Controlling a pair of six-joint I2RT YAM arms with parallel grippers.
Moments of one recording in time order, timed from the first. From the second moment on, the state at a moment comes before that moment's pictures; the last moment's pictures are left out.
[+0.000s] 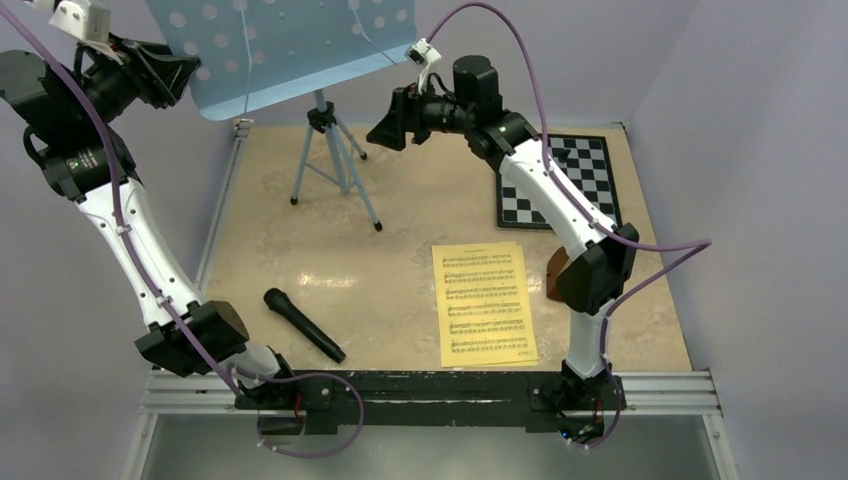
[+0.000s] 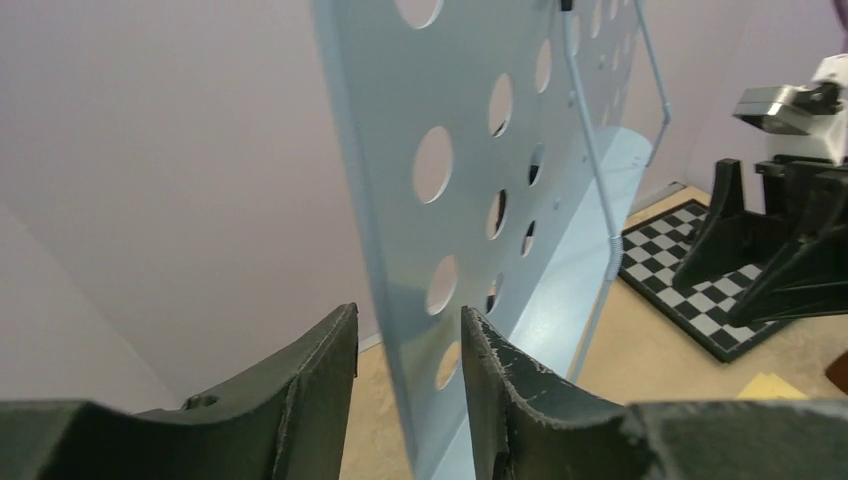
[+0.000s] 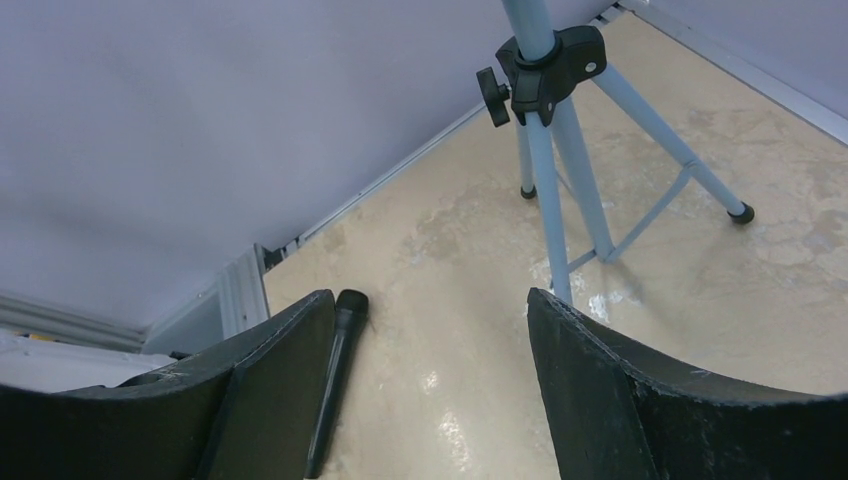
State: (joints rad) left arm 0.61 1.50 1.95 -0.17 1.09 -0.20; right arm 0.58 1.94 2.10 -0.36 -0.61 0.33
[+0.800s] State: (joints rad) left arm 0.32 1.19 1.74 -0.32 0.81 -0.33; right arm 0.63 1.94 2.09 -0.42 -0.47 0.53
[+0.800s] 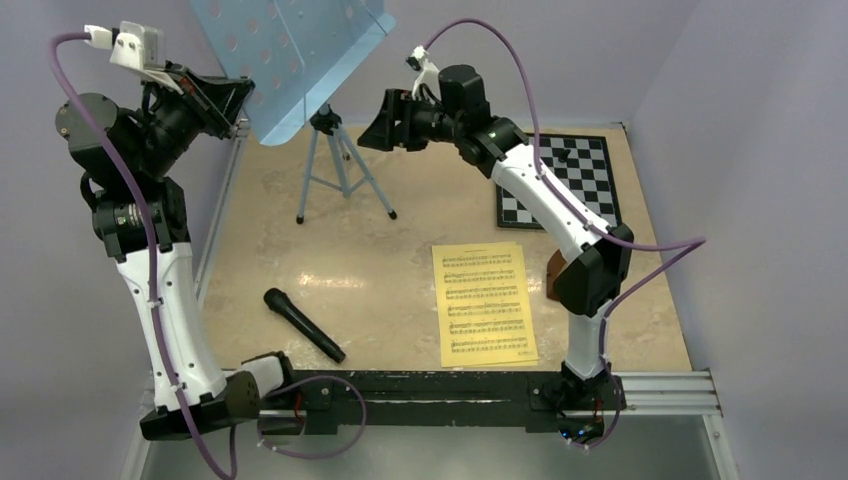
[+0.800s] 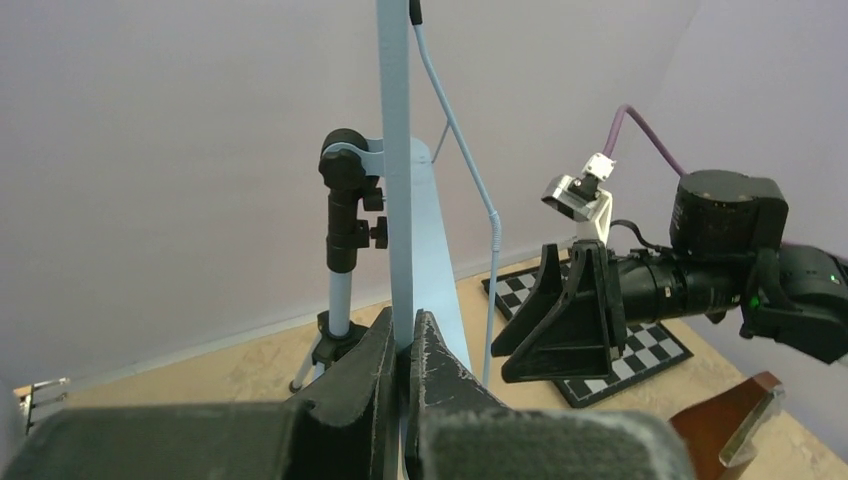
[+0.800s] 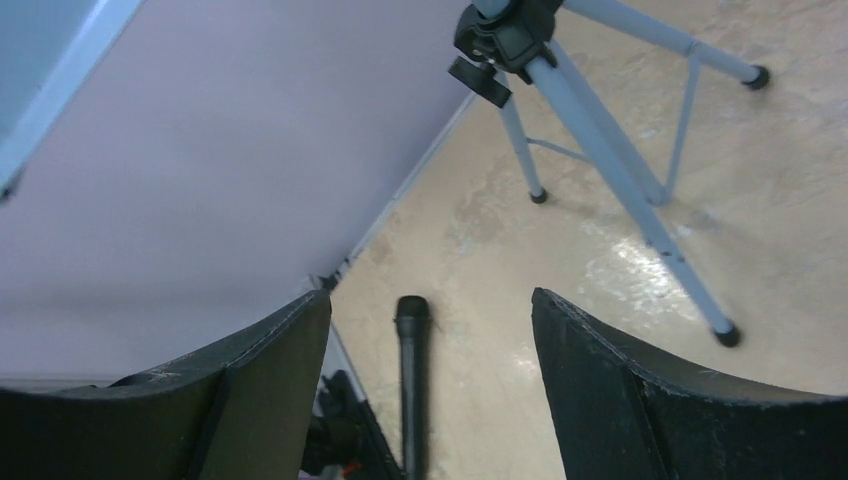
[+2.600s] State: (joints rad) left arm -0.07 1.21 1.83 -0.49 0.38 -0.20; right arm 0.68 2.30 2.25 -0.15 -0.31 1.29
